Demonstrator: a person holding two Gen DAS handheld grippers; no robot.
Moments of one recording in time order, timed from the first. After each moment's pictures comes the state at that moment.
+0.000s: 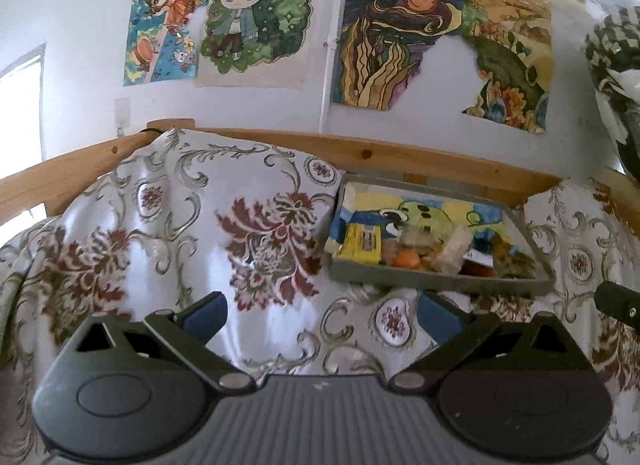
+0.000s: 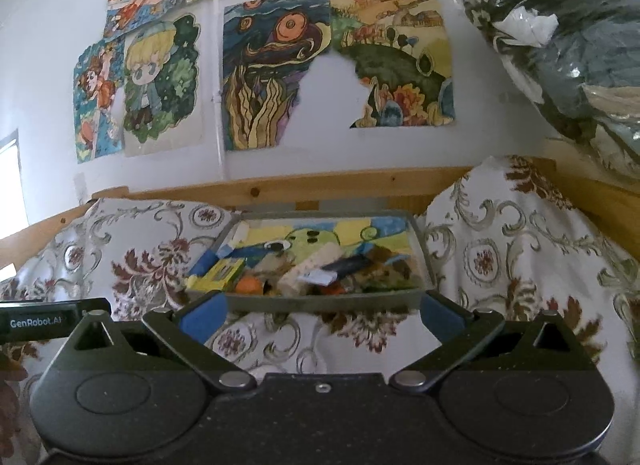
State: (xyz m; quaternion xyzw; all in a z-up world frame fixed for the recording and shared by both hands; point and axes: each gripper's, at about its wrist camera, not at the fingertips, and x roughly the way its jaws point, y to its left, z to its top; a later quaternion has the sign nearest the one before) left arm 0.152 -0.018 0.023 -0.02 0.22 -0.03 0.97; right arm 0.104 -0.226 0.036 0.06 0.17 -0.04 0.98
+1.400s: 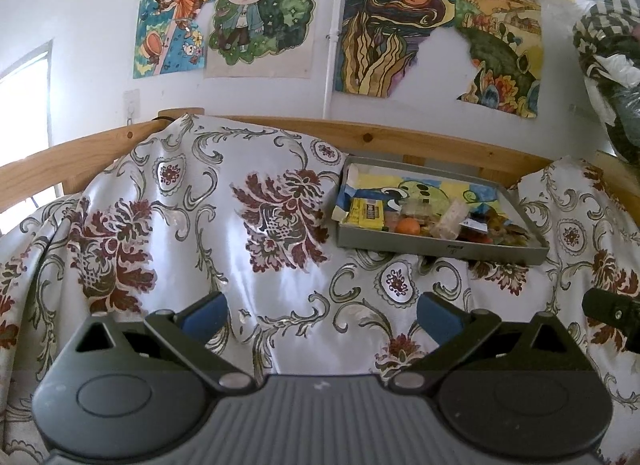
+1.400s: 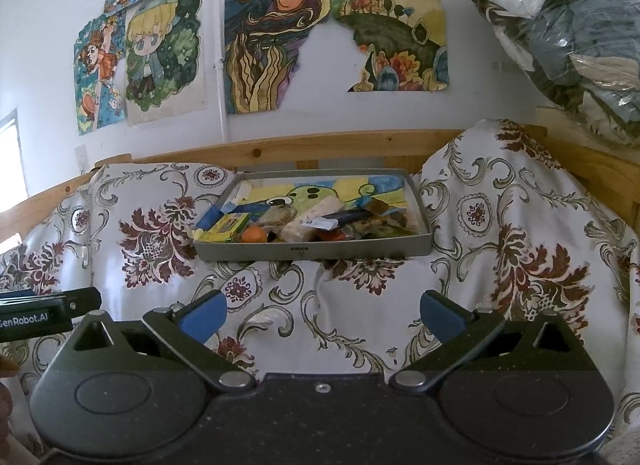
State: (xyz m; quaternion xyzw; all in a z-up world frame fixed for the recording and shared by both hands) left arm 0.112 -0.009 0.009 -0.02 0.23 -0.03 0.97; right arm 0.073 -0.213 0.018 0.06 0.21 -0.05 0.97
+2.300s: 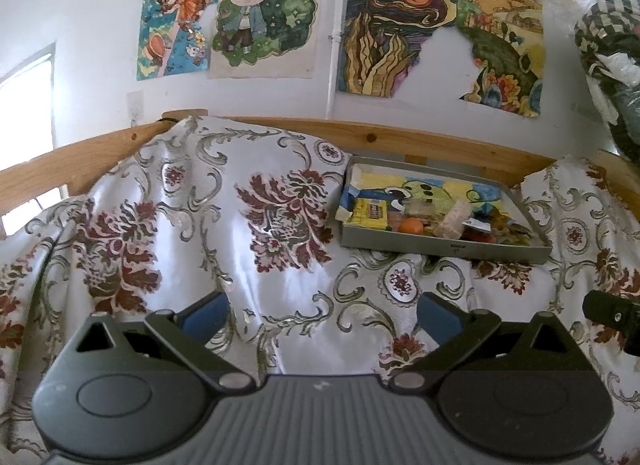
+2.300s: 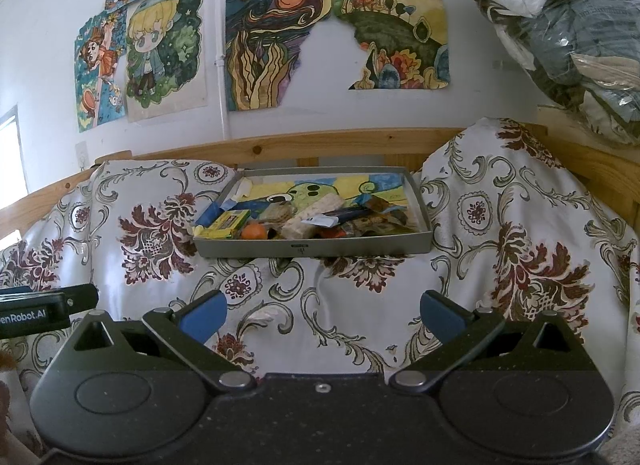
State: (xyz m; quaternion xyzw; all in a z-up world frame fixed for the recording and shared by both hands) left arm 0.110 -0.008 0.010 -0.01 0.23 -0.02 0.97; right arm 0.073 -0.212 0.018 0.06 0.21 -0.05 0.97
